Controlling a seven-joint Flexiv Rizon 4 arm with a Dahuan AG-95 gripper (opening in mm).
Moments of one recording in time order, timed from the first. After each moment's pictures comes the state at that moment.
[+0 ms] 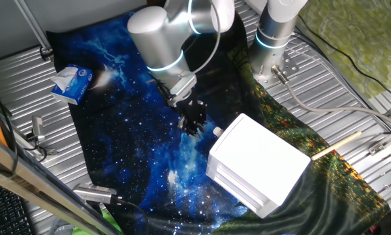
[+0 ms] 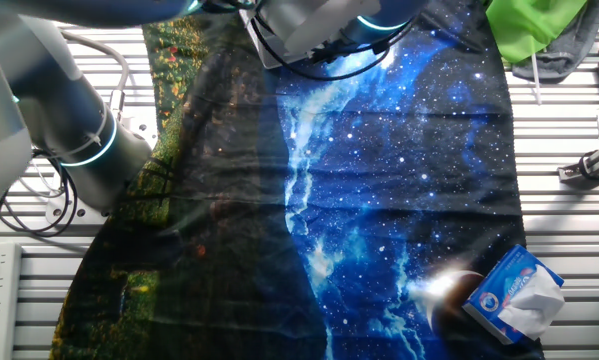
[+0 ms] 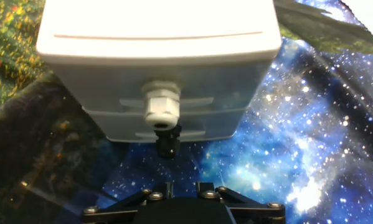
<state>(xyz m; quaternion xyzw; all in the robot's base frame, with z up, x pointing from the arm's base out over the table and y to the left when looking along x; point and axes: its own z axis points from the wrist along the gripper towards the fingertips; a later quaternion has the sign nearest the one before) 0.412 0.197 0.092 -0.83 0.52 0.17 0.11</state>
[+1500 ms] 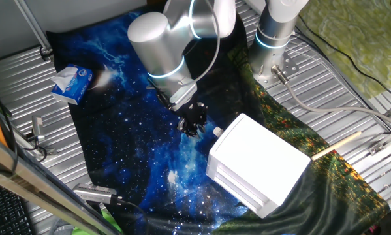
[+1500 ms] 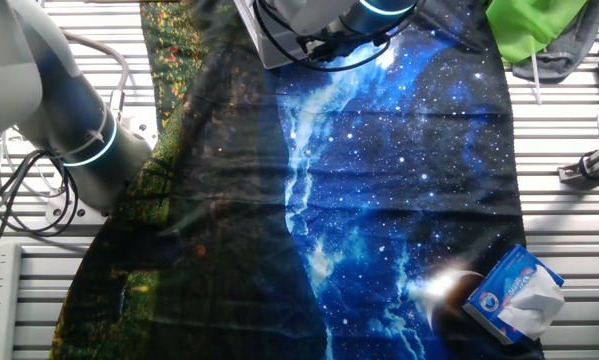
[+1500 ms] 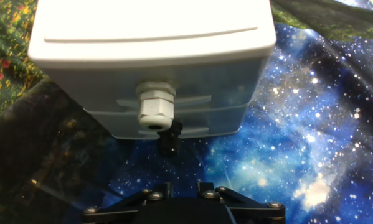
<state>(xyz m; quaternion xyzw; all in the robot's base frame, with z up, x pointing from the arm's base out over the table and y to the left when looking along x) 0.413 0.198 0.091 -0.82 0.55 0.17 0.08</state>
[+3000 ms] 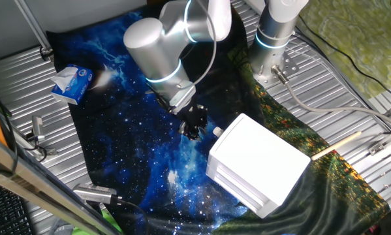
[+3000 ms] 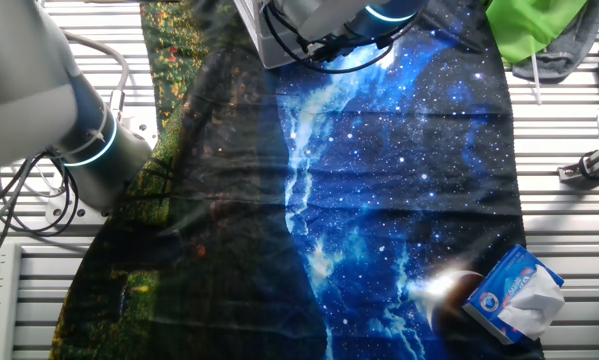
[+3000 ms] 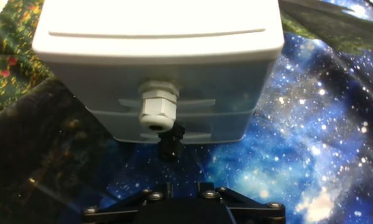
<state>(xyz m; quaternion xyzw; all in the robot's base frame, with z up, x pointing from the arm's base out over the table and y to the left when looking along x) 0.409 0.207 0.081 -0.83 0.52 0.19 0.09</state>
